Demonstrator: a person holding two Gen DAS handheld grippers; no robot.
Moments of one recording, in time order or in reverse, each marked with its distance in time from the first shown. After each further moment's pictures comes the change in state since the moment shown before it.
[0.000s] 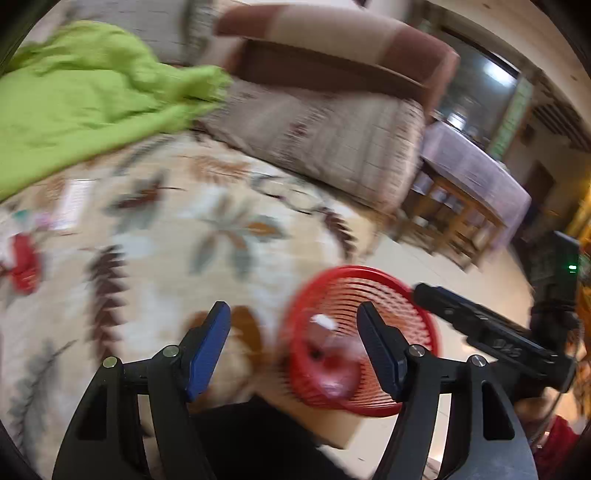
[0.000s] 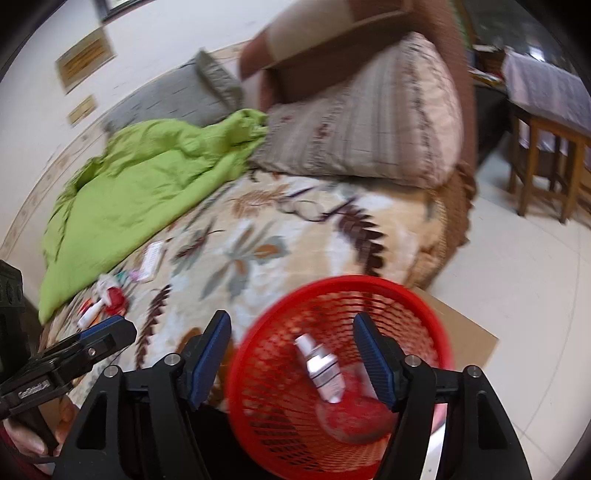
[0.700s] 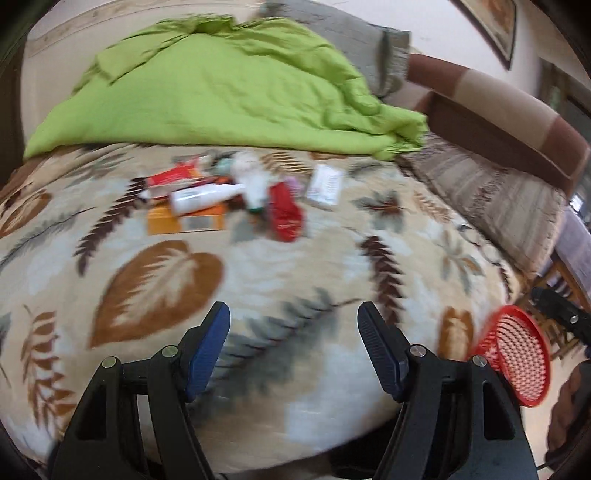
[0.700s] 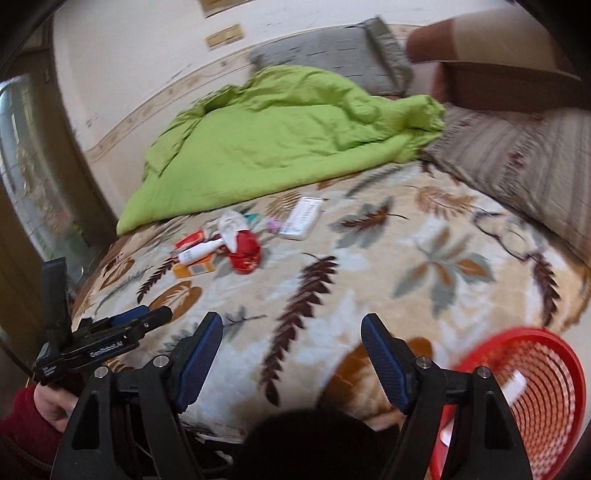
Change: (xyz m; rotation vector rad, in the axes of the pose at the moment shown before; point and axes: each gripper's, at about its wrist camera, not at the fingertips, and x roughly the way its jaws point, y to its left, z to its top) left arm -0.118 0.195 -0.073 -0.311 -0.108 0.470; right arm 0.045 0.185 -0.018 -0.354 0.103 0.350
